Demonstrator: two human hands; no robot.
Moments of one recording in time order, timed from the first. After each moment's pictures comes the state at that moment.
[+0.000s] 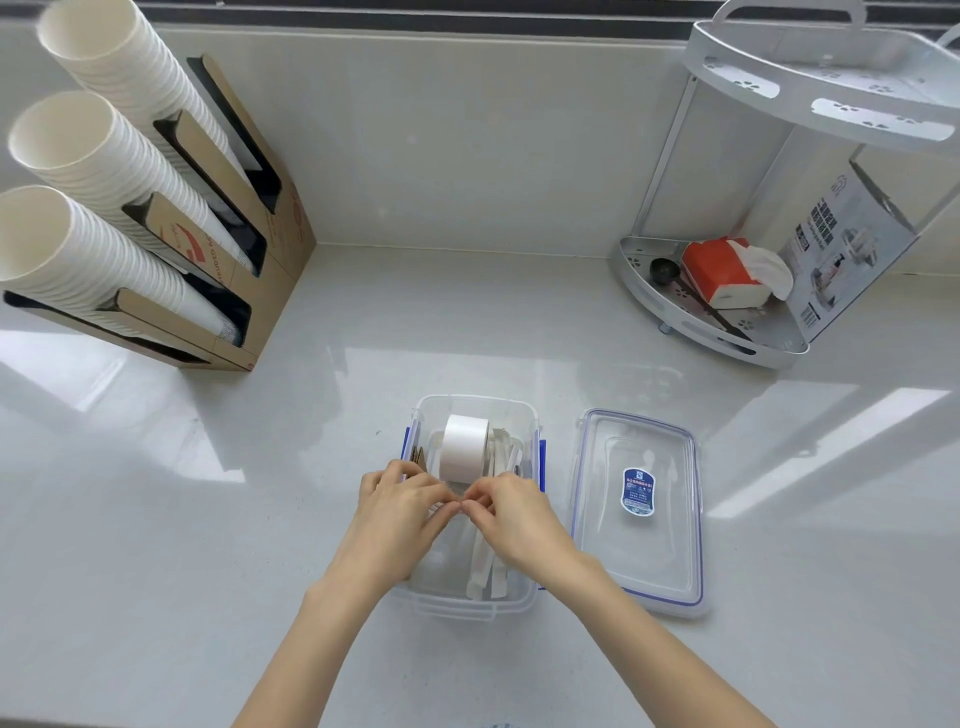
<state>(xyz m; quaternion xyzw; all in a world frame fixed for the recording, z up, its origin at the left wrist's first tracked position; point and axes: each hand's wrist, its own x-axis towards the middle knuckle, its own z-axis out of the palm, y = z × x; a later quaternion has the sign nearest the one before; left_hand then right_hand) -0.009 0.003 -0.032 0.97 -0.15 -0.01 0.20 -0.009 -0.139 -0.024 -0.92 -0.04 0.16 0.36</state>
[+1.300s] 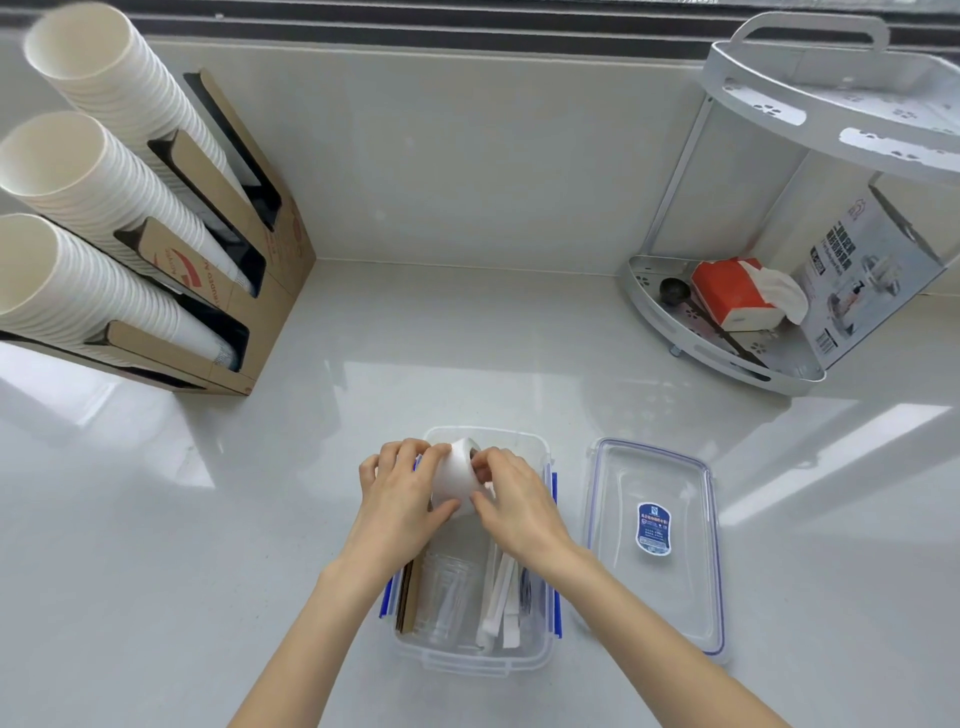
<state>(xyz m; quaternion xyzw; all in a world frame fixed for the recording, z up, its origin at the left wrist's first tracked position) 0.042 0.005 -0.043 0.97 -0.10 0.06 0.20 0.036 -0.134 -0.027 -0.93 -0.05 0.10 0.34</state>
